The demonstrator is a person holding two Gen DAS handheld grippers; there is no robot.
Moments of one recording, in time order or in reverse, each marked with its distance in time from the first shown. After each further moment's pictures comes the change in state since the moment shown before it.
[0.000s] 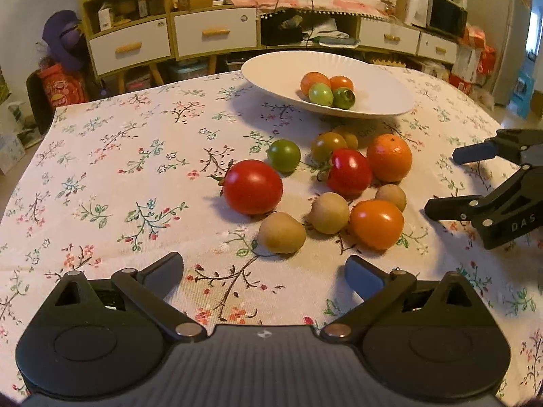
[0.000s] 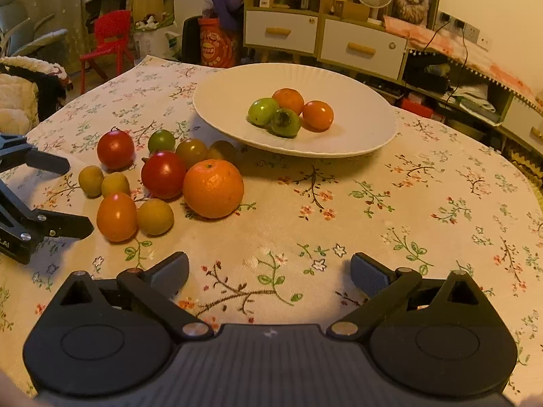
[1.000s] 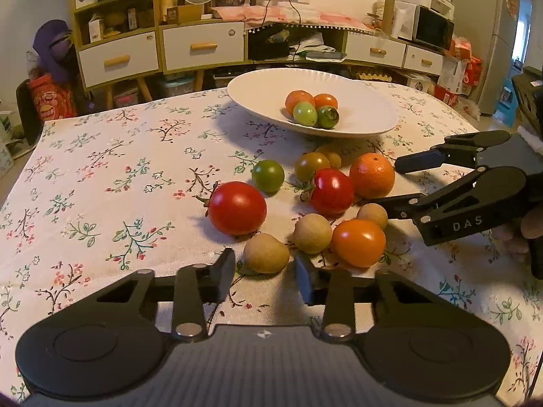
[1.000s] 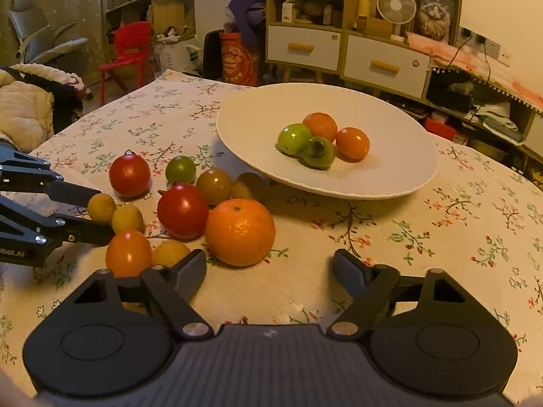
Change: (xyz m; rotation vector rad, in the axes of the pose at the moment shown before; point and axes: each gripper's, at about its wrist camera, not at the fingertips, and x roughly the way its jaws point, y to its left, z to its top) left arm -0.003 -0.002 0.008 0.010 -0.047 -0.055; right arm 0.012 0.012 0.019 -0.029 -0.056 0.075
